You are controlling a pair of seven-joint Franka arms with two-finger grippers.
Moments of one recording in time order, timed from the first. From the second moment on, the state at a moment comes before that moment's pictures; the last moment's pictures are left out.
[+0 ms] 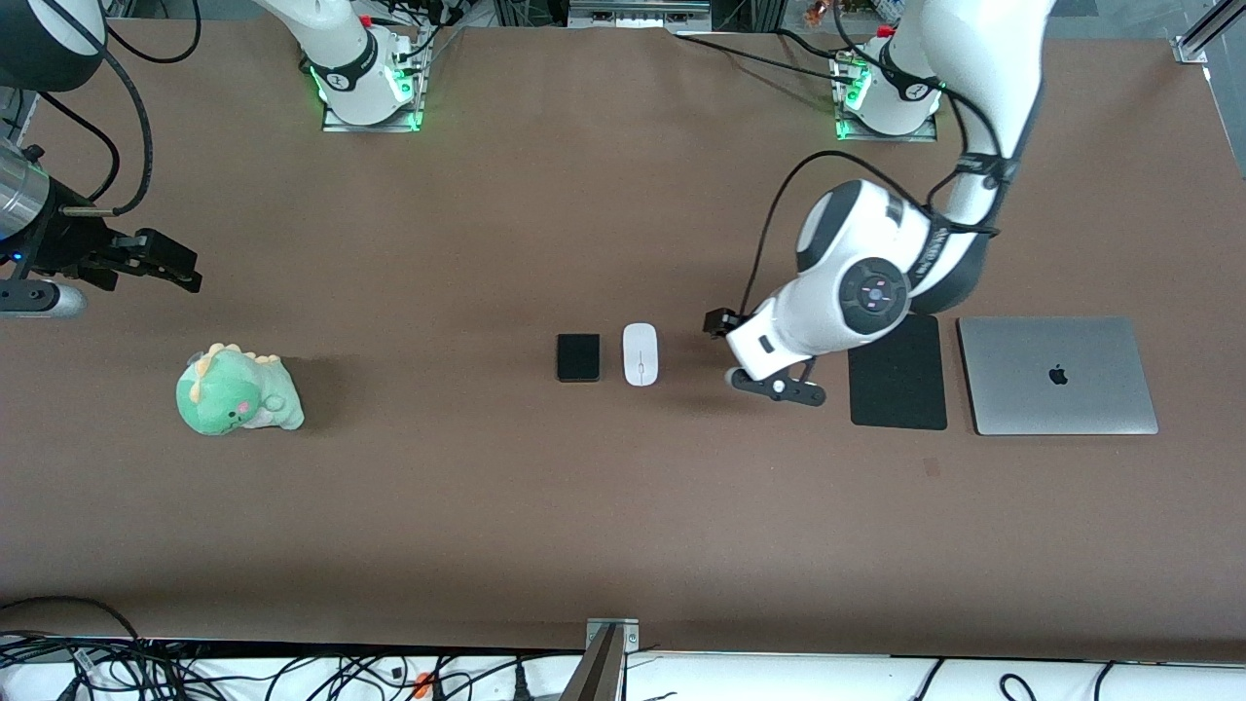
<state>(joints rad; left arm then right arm) -0.40 0.54 -0.09 -1.57 -0.24 2.00 -0.23 0.23 0.13 -0.20 -1.51 0.02 1.63 0.04</state>
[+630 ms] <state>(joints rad) -0.59 0.66 -0.09 -1.59 -0.22 2.22 -0.50 0.23 0.13 -0.20 -1.51 0.02 1.63 0.04</state>
